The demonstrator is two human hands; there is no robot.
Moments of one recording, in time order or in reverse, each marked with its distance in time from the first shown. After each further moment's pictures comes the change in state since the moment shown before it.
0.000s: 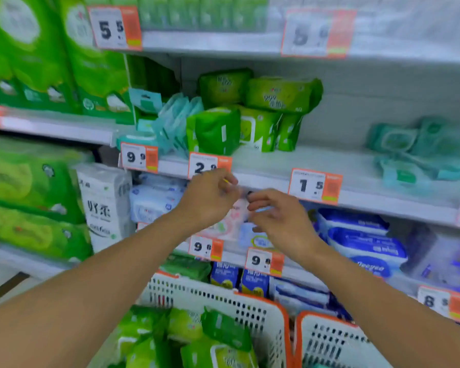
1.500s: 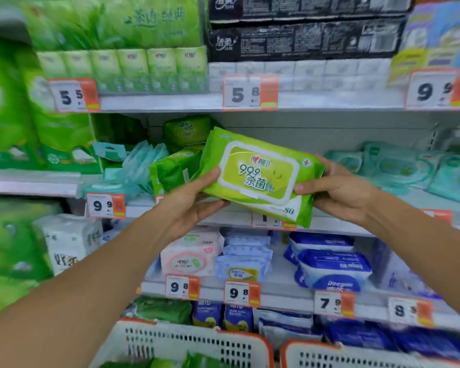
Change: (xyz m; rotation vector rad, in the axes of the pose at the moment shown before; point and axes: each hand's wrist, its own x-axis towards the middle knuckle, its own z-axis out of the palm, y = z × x) left_hand 0.037 0.070 -0.011 -1.132 -0.215 -0.372; right_hand 0.038 -0.036 -0.174 0.647 -0.229 -0.049
